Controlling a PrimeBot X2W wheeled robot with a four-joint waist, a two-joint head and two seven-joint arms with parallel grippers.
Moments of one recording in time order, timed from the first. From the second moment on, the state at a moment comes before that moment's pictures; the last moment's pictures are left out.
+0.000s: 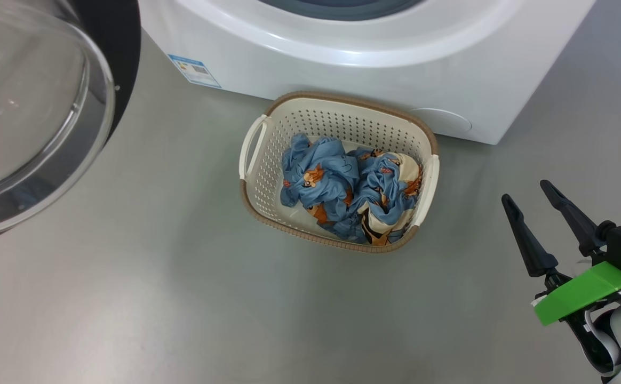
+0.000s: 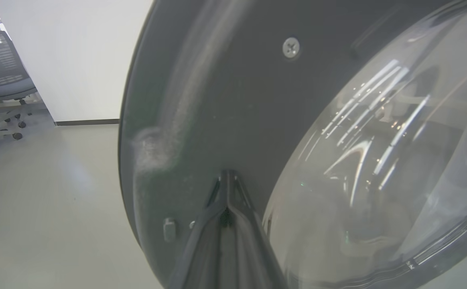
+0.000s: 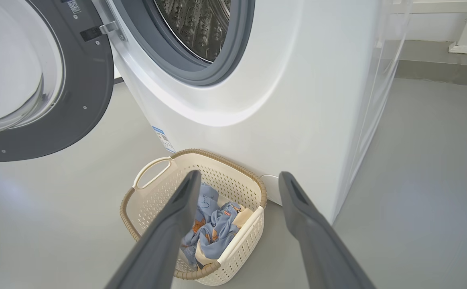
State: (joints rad) left arm -0.62 0.36 0.57 0.75 -0.25 -0.05 -0.26; right arm -0.27 -0.43 0.21 0.22 0.44 0.13 -0.25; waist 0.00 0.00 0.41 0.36
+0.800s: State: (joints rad) left arm -0.62 0.29 0.64 0.71 -0.19 -0.12 -0.26; right arm -0.28 -0.41 0.21 0.23 0.44 0.13 -0.25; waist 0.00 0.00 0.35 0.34
